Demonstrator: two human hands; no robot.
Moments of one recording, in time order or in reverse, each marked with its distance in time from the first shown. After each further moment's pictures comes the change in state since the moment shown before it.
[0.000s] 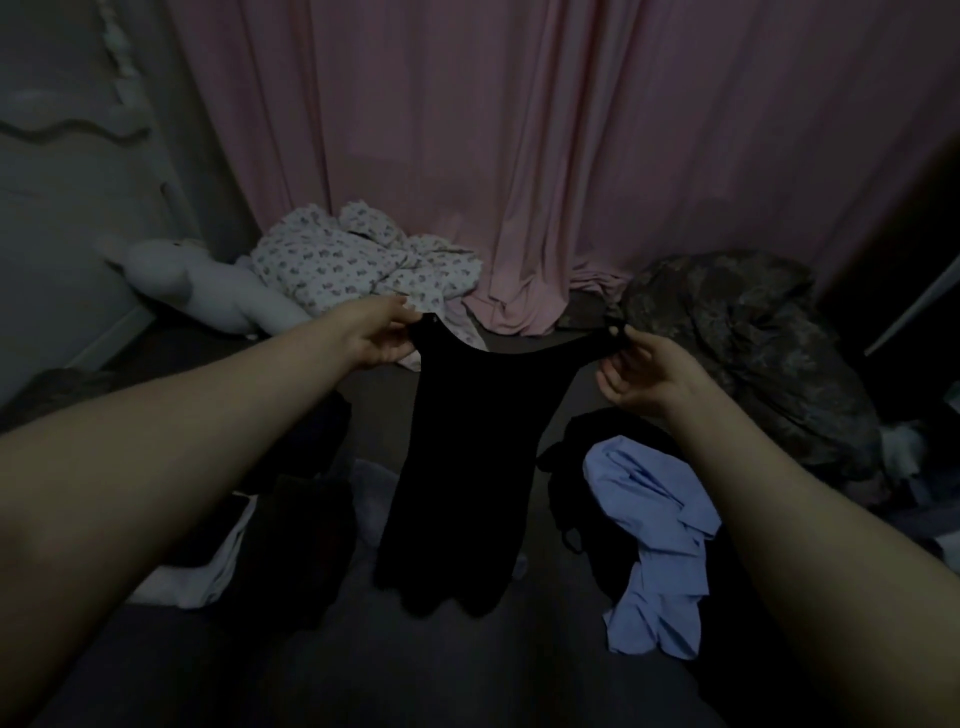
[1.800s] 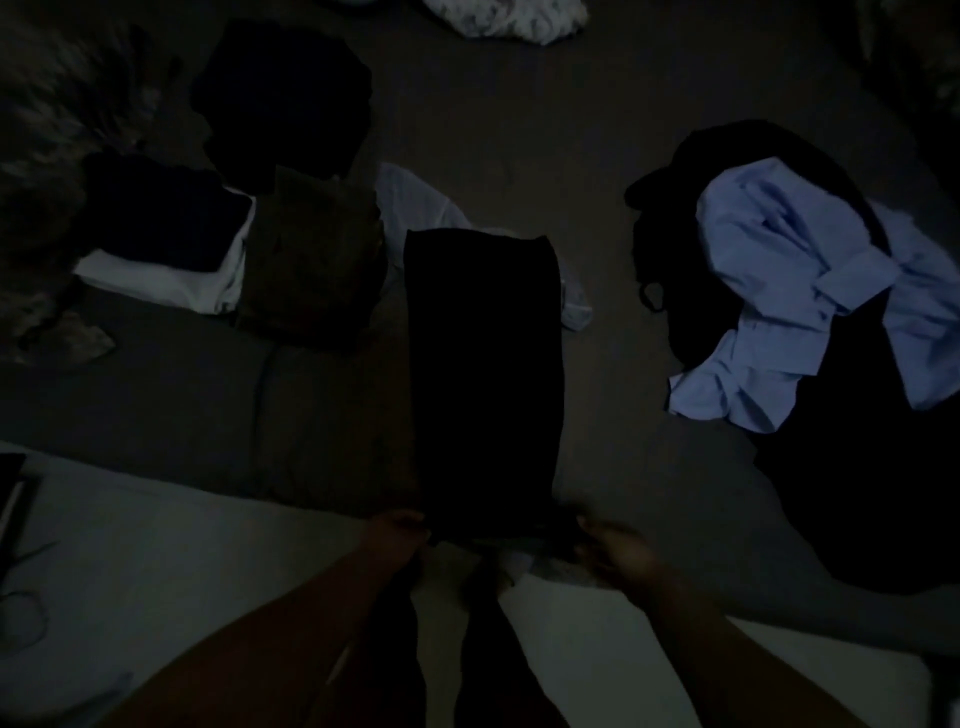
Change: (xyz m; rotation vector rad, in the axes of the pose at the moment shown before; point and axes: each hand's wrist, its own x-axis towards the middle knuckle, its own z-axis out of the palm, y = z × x) left_hand -0.087 -0.545 -0.140 0.338 0.265 -0.565; right_hand -0.011 0.407 -0.251 -0.686 0.230 0.659
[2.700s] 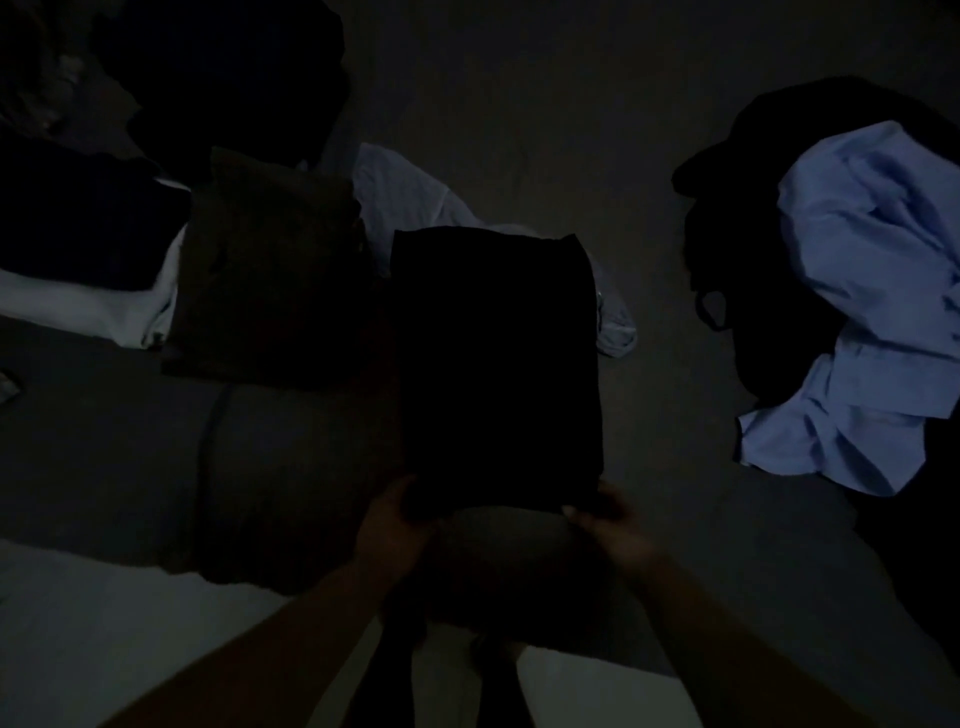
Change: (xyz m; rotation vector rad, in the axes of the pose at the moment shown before) left_hand 0.115 0.048 0.003 0.337 0.021 0.170; right_hand 0.157 -0.054 0.045 -0.239 0.145 -0.330
